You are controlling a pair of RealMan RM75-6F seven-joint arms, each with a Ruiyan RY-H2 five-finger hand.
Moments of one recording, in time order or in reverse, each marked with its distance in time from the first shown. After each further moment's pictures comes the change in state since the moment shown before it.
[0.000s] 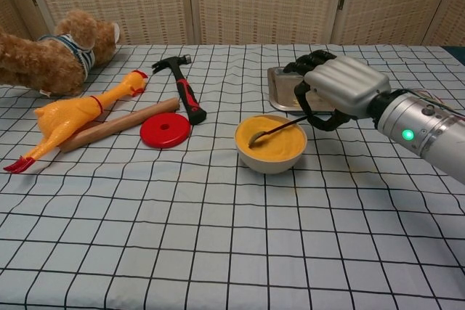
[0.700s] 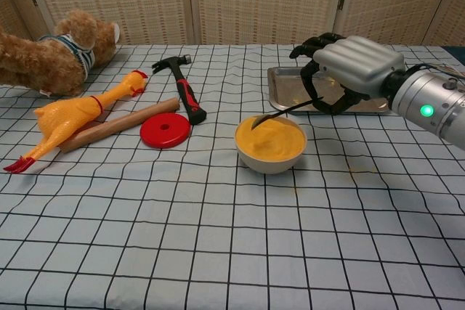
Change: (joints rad) left arm 0.000 -0.004 0.005 -0.003 0.010 0.002 0.011; right arm -0.004 0.150 0.038 -0.235 0.058 -0.032 -0.060
